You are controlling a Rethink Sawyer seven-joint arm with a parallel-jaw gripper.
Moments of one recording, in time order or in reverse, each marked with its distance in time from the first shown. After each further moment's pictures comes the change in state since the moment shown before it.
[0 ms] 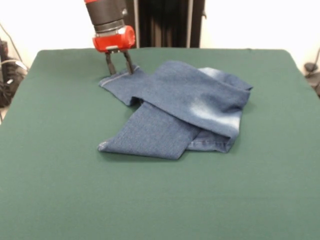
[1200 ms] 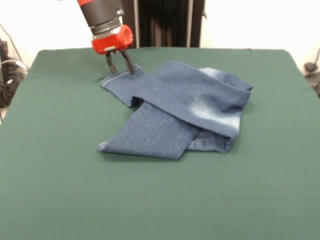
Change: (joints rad) arm -0.144 0.066 0.113 0.001 0.000 0.060 0.000
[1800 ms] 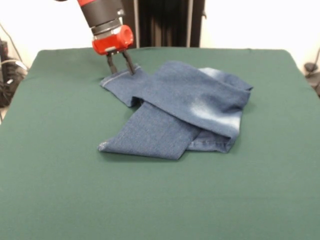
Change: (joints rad) arm -0.007 0.016 0.007 -0.002 -0.012 -0.022 0.000
